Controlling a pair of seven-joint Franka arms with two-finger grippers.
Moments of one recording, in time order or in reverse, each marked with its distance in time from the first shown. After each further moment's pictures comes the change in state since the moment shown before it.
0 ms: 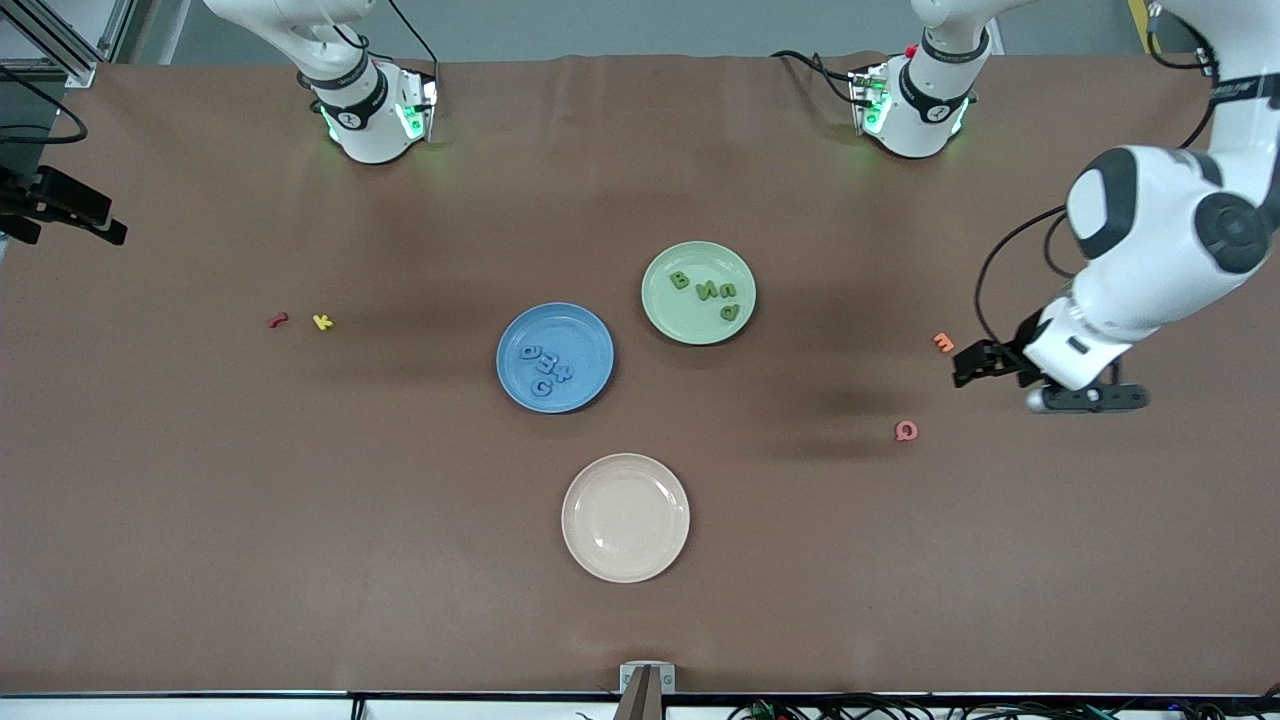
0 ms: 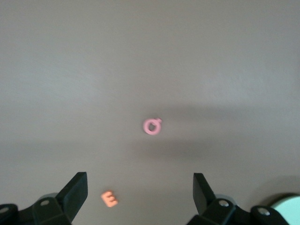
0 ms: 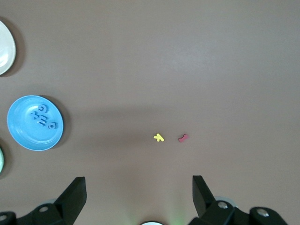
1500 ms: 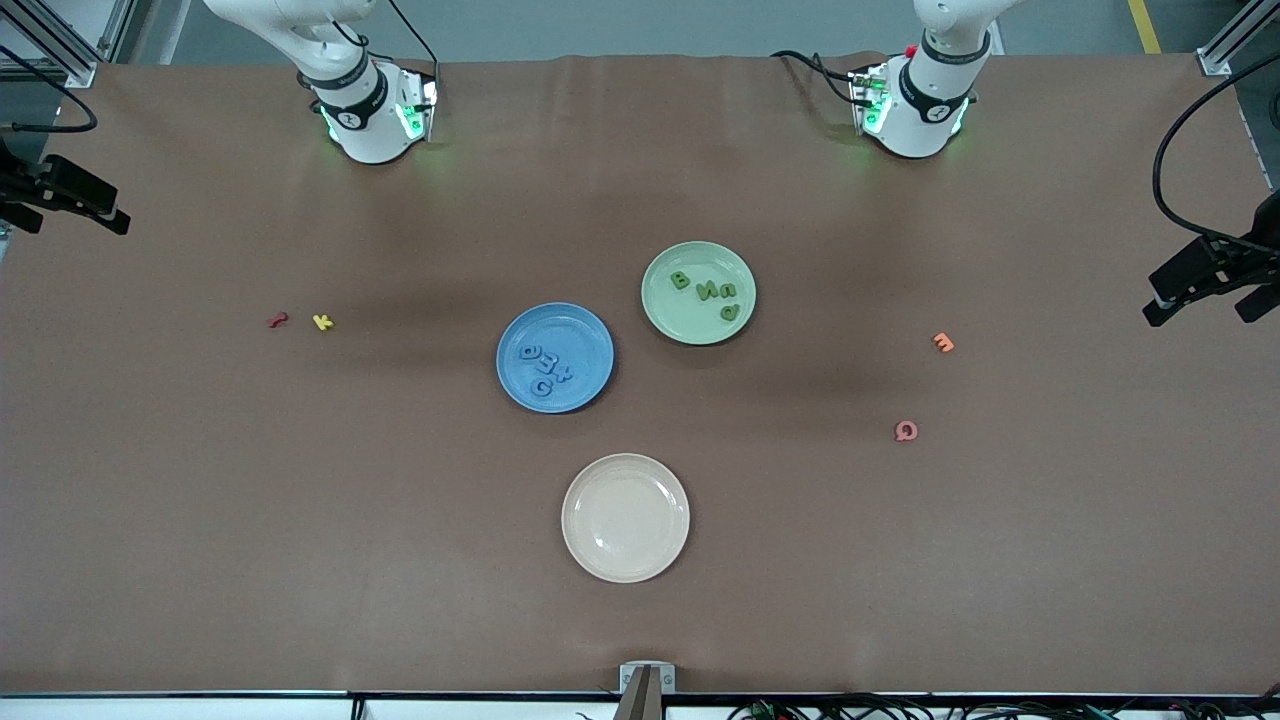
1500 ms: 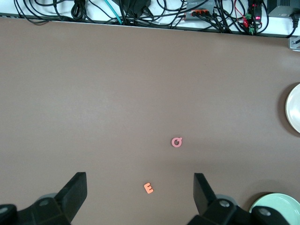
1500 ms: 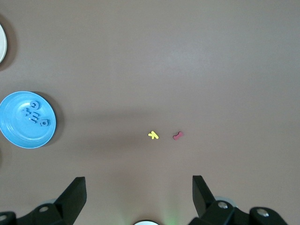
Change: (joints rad) left arm 0.088 -0.126 0.012 0.376 -0.007 -0.380 0.069; right arm 0.001 -0.036 0.004 -0.047 -0.021 0.014 -0.005
